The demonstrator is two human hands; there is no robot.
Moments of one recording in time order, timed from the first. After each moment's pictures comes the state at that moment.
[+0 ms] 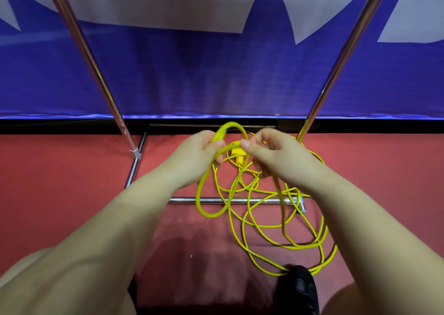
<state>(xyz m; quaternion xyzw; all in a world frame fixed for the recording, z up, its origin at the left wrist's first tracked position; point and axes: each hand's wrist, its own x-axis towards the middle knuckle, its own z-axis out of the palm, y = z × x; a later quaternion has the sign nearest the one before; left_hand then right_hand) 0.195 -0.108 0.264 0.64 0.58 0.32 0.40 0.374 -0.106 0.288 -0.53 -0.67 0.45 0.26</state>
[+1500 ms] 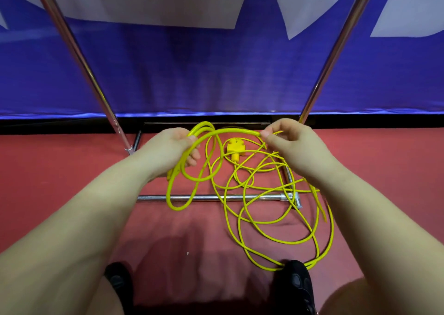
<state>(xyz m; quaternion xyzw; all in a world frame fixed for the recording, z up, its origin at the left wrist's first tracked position) 0.173 -0.099 0.265 0.54 0.62 0.31 0.48 0.405 -0.098 0.284 -0.58 -0.65 0.37 0.33</state>
